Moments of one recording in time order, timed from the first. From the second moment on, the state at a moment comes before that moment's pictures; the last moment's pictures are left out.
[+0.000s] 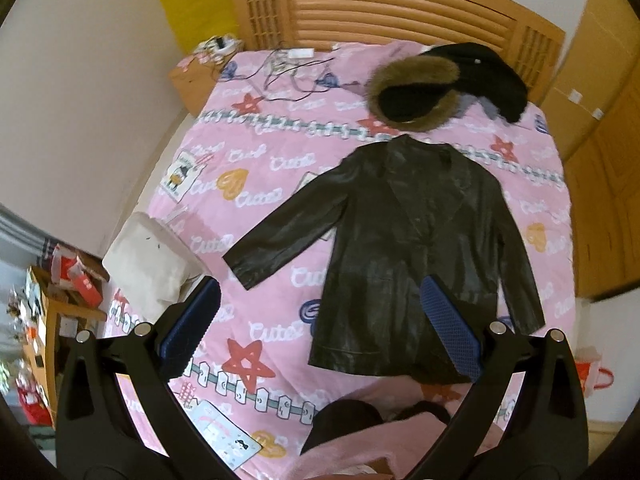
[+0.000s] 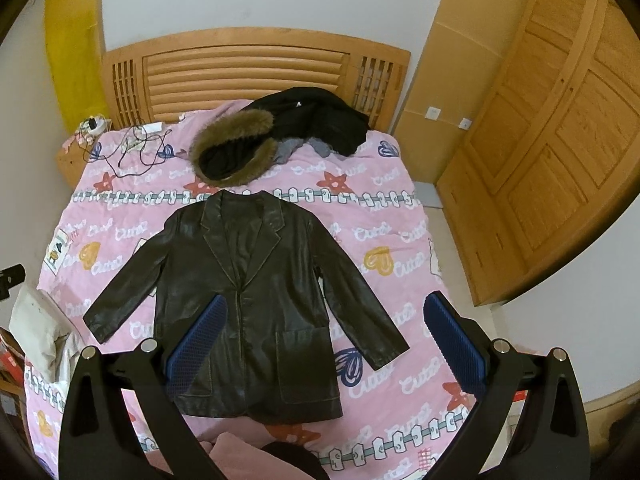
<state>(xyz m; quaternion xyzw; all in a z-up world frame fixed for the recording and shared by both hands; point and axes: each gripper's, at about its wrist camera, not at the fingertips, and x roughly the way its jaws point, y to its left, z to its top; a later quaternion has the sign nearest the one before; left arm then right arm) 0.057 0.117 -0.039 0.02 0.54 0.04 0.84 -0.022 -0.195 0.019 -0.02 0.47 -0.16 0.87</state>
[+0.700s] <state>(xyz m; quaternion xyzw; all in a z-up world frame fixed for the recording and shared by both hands) 0.140 0.330 -0.336 -0.16 0.64 0.20 0.72 0.059 -0.065 -0.110 -0.08 0.54 -0.04 0.84</state>
